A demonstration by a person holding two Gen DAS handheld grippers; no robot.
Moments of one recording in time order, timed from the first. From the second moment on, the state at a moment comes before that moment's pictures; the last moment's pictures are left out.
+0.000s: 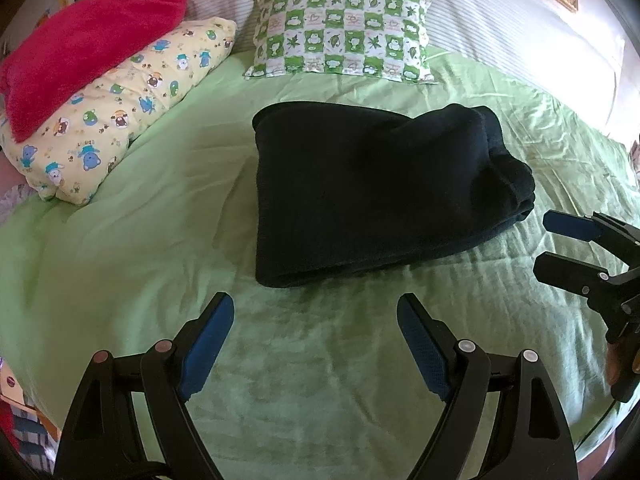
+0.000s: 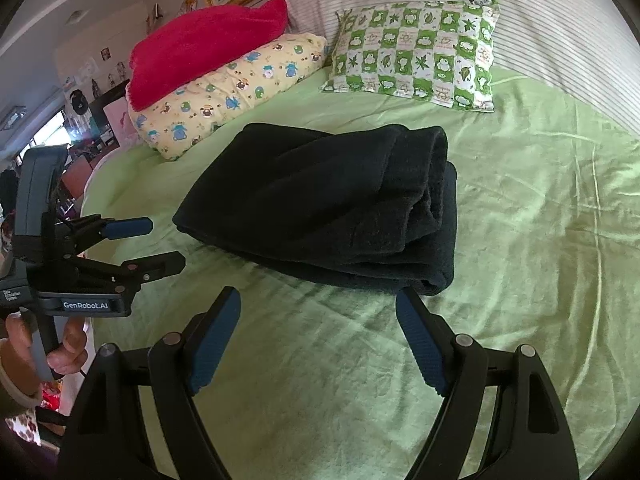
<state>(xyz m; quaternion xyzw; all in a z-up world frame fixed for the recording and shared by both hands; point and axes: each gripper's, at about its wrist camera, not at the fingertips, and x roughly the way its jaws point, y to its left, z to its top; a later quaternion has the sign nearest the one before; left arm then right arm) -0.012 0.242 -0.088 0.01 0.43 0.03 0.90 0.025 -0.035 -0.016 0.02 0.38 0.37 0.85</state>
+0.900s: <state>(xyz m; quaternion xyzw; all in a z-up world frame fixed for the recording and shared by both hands) -0.004 0.234 -0.095 0.04 0.43 0.05 0.90 0.030 -0.043 -0.022 0.02 0.38 0.36 0.85</state>
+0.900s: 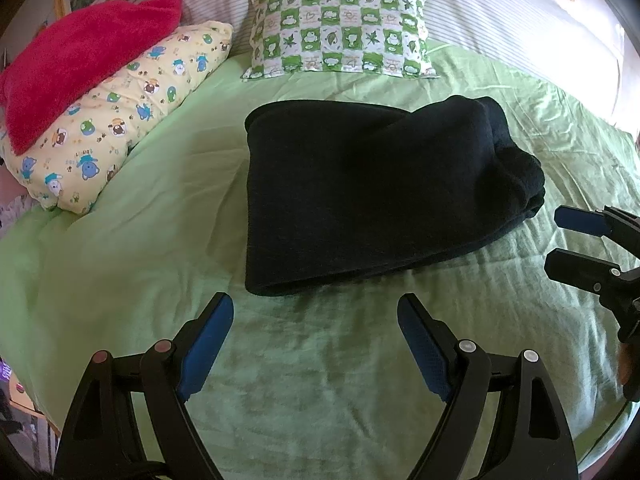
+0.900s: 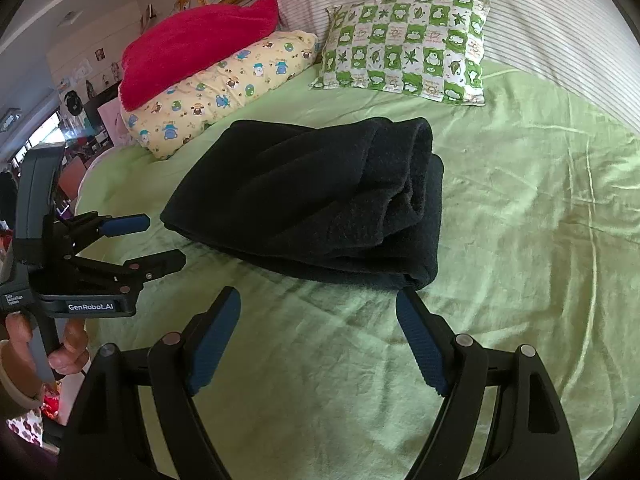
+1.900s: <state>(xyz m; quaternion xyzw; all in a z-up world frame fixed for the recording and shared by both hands) 0.006 0.243 -0.096 0.03 0.43 0.06 0.90 0.038 -0.044 -0.023 0.02 0.38 0.36 0.85</state>
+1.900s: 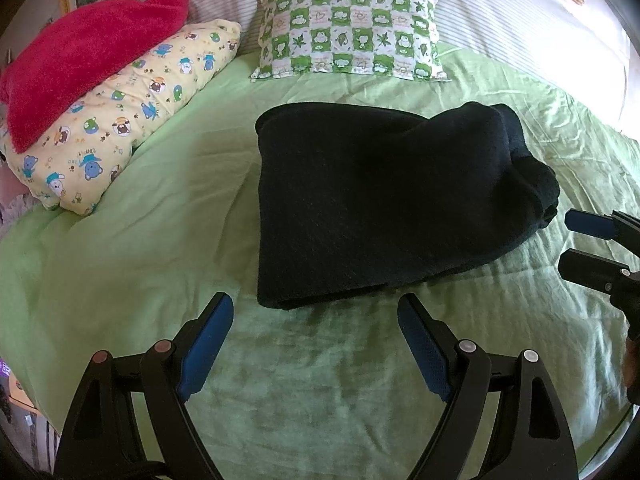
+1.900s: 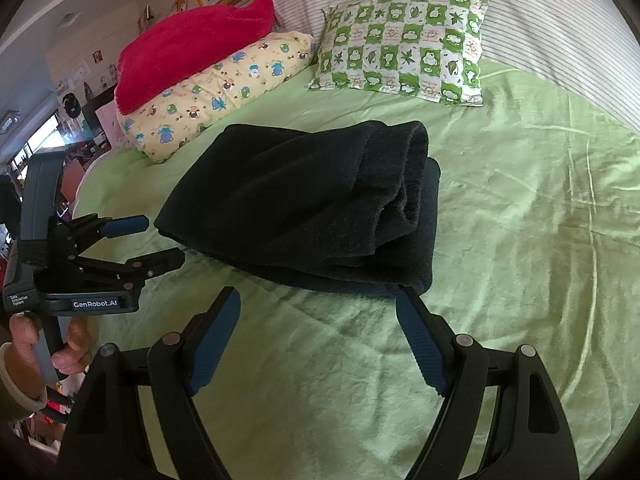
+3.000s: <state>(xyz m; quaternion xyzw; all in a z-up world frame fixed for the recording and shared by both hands) 0.006 0.241 -0.088 0.02 0.42 0.06 0.90 0.041 -0.048 -0.018 0.02 0.38 0.35 0.86</state>
